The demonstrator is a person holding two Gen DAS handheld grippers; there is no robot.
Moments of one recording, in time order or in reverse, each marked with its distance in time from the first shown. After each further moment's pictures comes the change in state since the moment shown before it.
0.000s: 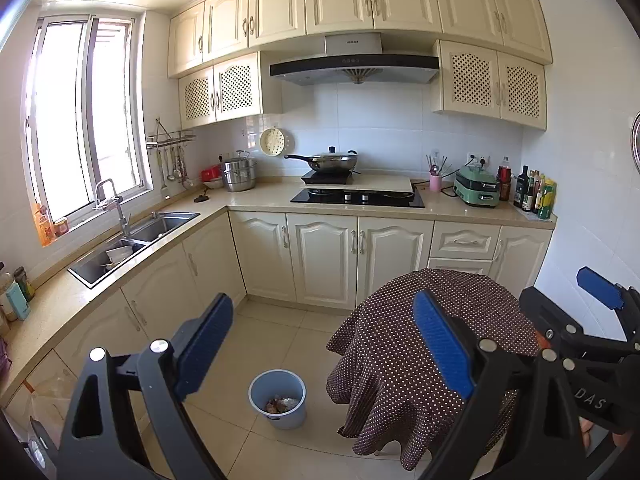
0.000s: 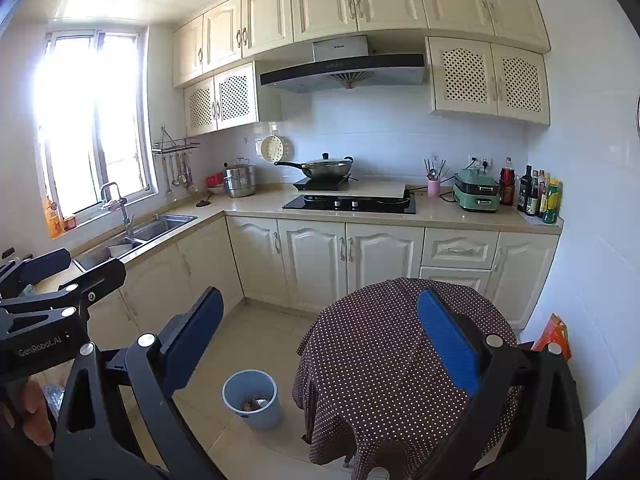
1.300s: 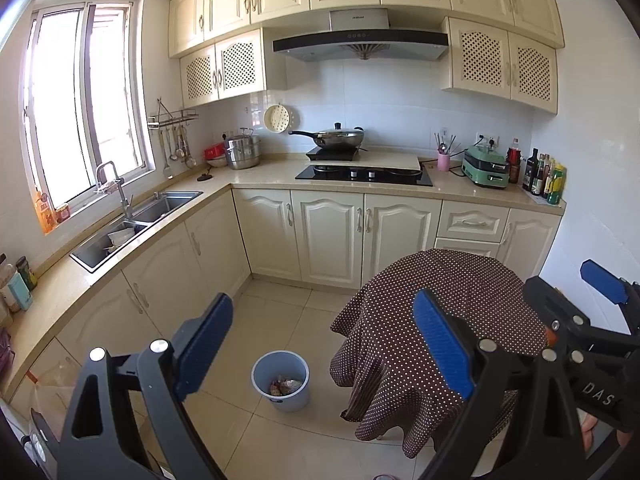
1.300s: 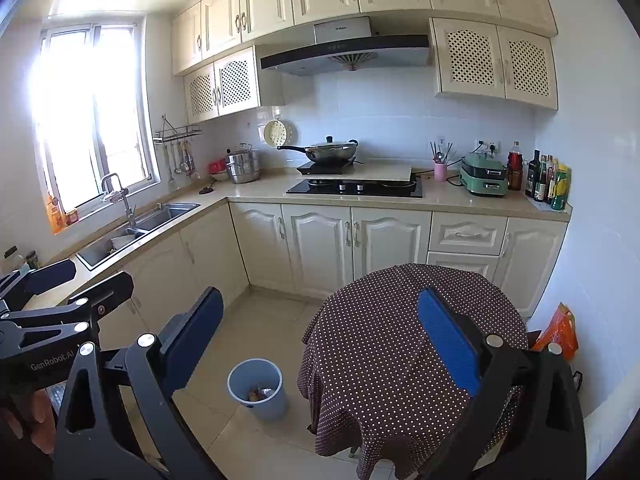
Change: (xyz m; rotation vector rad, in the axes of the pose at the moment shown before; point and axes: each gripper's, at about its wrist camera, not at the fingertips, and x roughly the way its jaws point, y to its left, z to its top) left arm 0.032 0.005 -0.003 -0.002 0.088 0.017; right arm 0.028 -0.002 -0.001 0.014 0.062 0.022
